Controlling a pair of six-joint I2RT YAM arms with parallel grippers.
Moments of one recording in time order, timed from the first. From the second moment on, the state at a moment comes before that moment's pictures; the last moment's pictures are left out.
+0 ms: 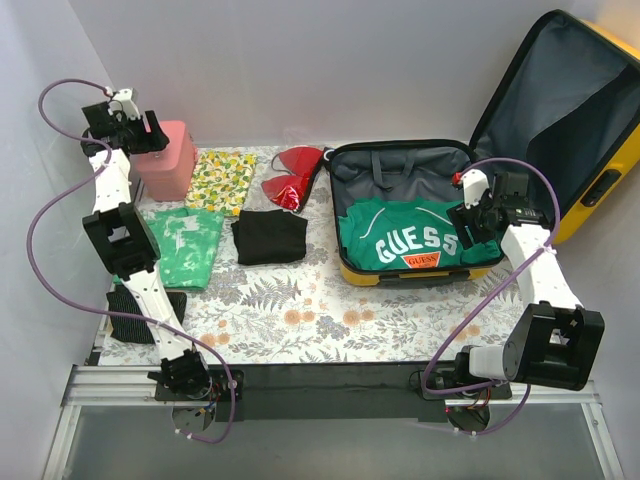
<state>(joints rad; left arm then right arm) 0.37 2.31 2.23 -0.44 0.48 0.09 -0.10 1.31 1.04 -0.63 -0.15 -0.57</state>
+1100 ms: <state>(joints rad) 0.15 2.27 2.25 -0.13 0.59 -0.04 -0.10 1.20 1.16 -0.67 -0.38 -0.44</state>
